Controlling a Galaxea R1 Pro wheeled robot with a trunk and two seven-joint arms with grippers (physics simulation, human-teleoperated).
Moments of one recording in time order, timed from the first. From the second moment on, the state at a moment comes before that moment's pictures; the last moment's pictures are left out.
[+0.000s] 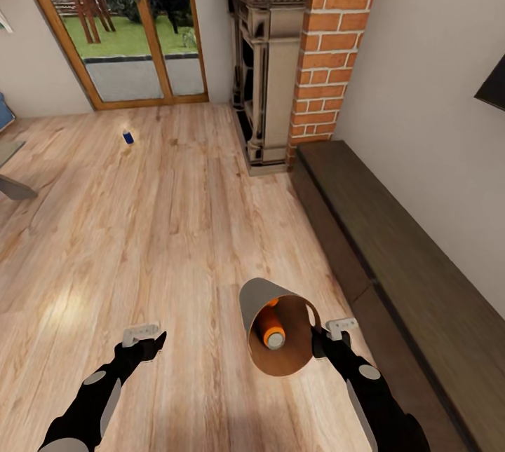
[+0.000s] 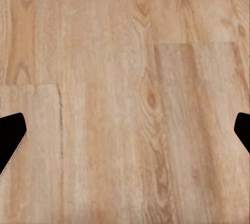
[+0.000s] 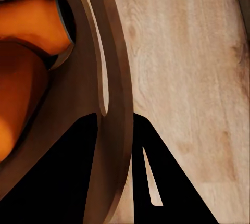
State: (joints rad) left arm -0.48 0.03 0.44 -0.67 -0.19 -0.01 -0.30; right arm -0.35 0.04 -0.05 -0.98 0.12 0.12 0.20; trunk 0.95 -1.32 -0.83
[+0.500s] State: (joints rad) left arm -0.48 0.03 0.44 -0.67 -0.19 -0.01 -0.30; right arm -0.35 0.04 -0.04 -0.96 0.12 0.12 0.20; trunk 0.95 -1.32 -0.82
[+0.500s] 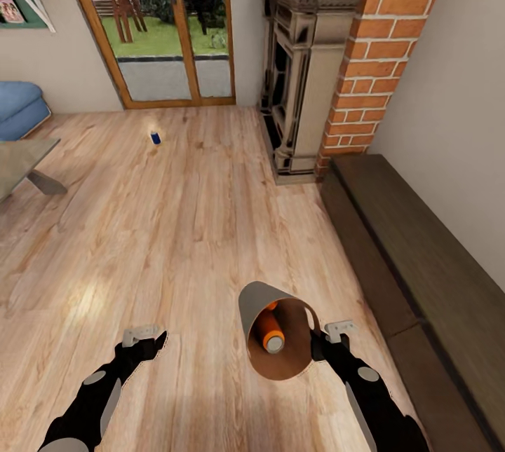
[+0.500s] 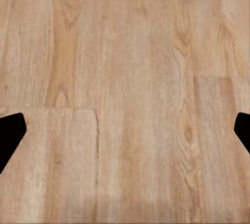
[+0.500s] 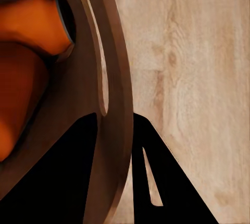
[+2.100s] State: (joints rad) left arm -0.48 0.03 0.44 -0.67 -0.19 -0.02 -0.29; right arm -0.35 0.04 -0.04 -0.94 0.12 0.09 0.20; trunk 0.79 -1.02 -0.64
